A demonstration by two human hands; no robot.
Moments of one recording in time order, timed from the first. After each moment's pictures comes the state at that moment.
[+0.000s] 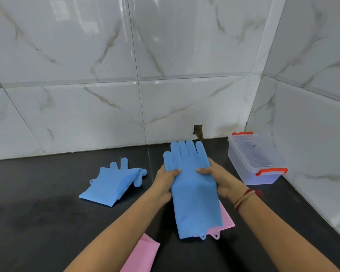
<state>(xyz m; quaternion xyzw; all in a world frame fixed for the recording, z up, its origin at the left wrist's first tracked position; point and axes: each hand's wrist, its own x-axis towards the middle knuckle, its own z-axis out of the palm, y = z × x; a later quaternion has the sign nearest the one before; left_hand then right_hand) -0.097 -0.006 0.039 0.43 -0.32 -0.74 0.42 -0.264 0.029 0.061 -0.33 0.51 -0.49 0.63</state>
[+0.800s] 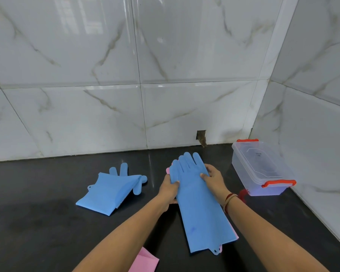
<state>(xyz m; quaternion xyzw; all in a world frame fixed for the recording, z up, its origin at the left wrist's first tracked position) -0.108 -0.042 -0.006 0.54 -0.44 -0.65 0.31 -0.277 -0.027 -0.006 -0.43 0.65 -0.48 0.40</state>
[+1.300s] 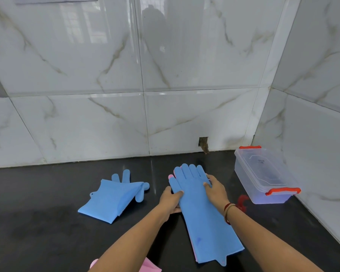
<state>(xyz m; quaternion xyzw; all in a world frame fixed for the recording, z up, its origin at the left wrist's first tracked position) -0.104 -0.042 -0.015 0.55 -0.42 -0.66 0.30 -0.272 -0.028 -0.017 -0.48 0.74 -0.37 0.30</state>
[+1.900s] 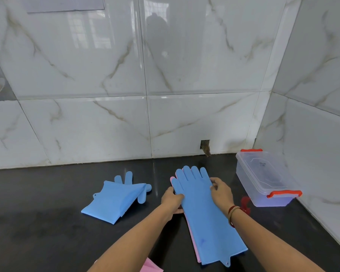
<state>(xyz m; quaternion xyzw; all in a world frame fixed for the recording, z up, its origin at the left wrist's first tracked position) -0.108 -0.041 -0.008 0.58 -0.43 -0.62 0.30 -0.282 -0.024 -0.018 -0.48 0.75 -0.39 0.25</state>
